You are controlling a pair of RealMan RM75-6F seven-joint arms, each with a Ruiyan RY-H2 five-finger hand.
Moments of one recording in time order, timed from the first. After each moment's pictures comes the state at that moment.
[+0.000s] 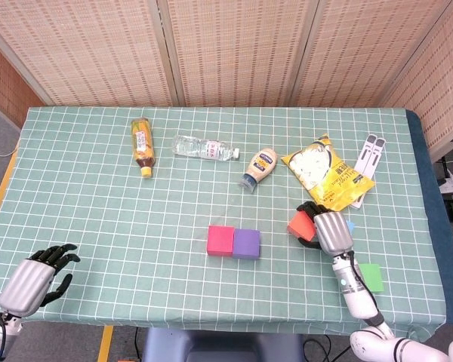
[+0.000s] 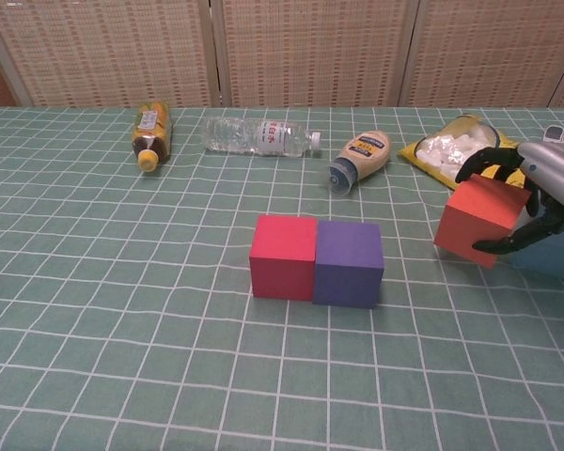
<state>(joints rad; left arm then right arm) -0.17 -1.12 0.07 -1.55 1.74 1.48 0.03 0.41 -1.67 0.16 -1.18 -1.47 1.26 -0.06</state>
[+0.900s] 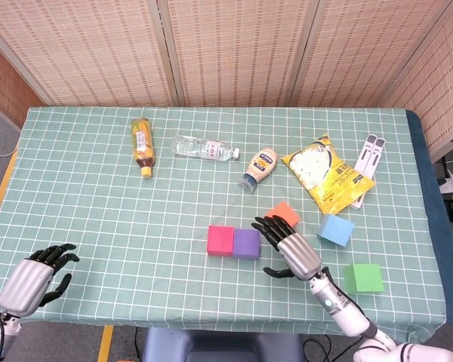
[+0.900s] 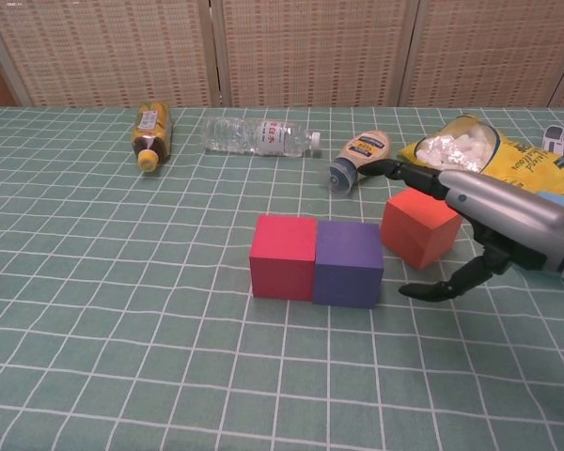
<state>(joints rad) -0.17 -1.11 0.07 -1.55 1.74 1.48 0.02 0.48 -1.58 0.03 -1.43 -1.63 1.19 0.09</state>
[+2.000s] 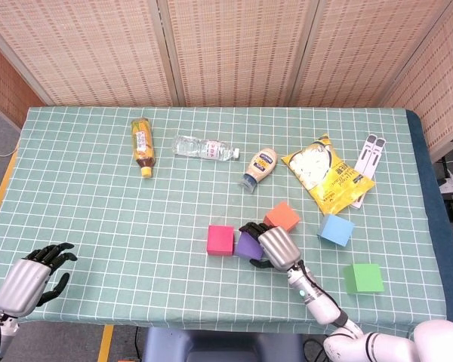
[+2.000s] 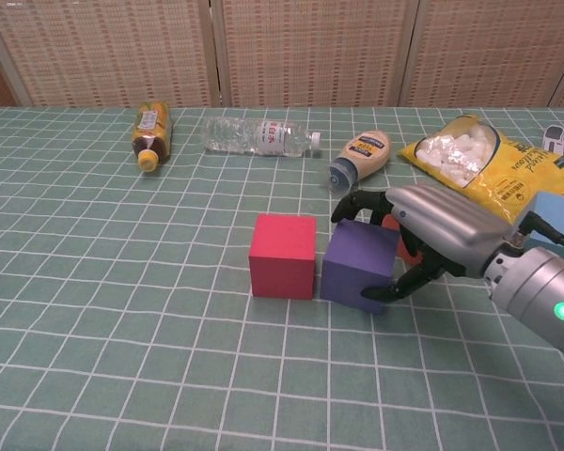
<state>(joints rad) -0.16 -1.11 0.07 -1.54 1.74 1.50 0.00 0.54 -1.79 0.07 -1.23 -1.55 1.19 -0.08</state>
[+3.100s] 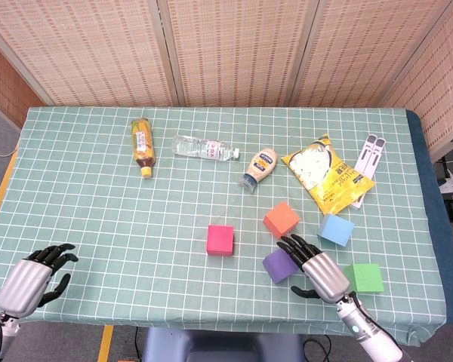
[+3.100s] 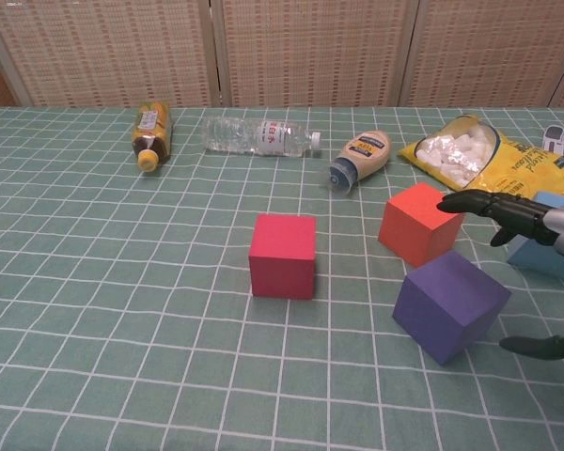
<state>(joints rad) -0.16 -1.11 0.07 -1.55 1.74 1.49 0.01 0.35 -1.43 -0.12 -1.53 -1.69 1.34 -0.05</state>
